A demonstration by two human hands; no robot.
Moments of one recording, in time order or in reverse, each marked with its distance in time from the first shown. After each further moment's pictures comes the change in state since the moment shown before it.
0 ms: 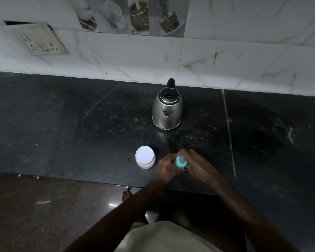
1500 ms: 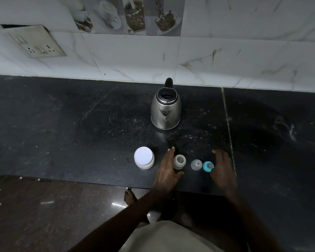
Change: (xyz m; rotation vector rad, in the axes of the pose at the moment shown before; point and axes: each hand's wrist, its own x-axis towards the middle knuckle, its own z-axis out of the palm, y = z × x) left_hand -0.023 0.015 0.006 0.217 0.020 0.026; right_hand -0.043 0.077 0.019 0.083 0.397 0.443
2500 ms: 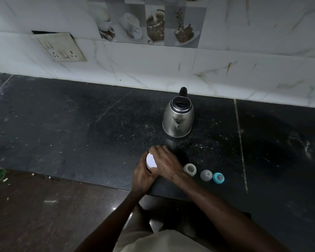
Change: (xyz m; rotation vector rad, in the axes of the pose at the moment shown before) left_hand -0.011 -0.060 -0.093 -0.159 0.218 -0.336; right_hand 0.026 -0.220 0.081 -0.156 -0.224 -0.664
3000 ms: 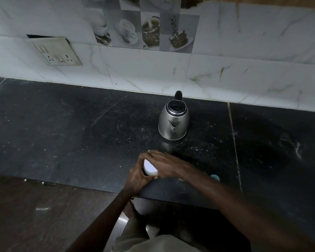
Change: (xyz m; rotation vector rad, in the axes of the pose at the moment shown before) left_hand 0.019 -0.014 -0.012 0.101 -0.156 0.005; right_hand 0.005 0.017 -0.034 0.023 -0.361 -0.271
